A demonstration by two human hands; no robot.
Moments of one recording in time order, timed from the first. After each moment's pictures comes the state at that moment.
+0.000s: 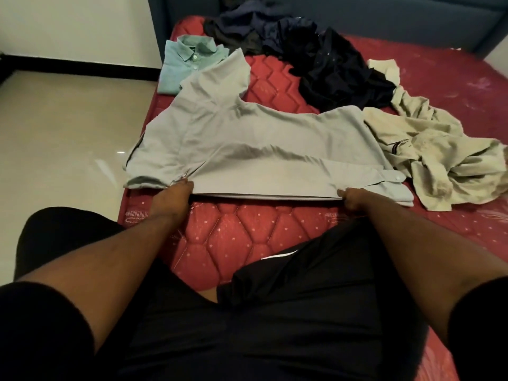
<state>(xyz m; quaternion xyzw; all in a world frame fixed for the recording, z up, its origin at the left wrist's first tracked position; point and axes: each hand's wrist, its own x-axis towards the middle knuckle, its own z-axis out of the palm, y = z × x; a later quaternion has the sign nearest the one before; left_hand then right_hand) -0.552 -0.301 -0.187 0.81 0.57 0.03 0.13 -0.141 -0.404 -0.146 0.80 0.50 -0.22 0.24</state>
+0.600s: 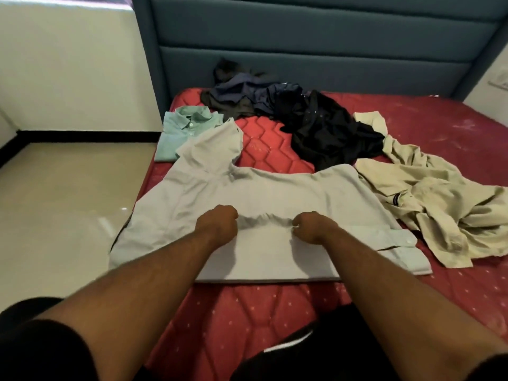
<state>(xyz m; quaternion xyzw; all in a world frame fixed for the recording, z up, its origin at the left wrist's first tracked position) -0.428 -0.228 -0.134 0.83 0.53 0.01 0.19 -0.188 -0.303 -0.141 0.79 0.58 -0.18 0.07</state>
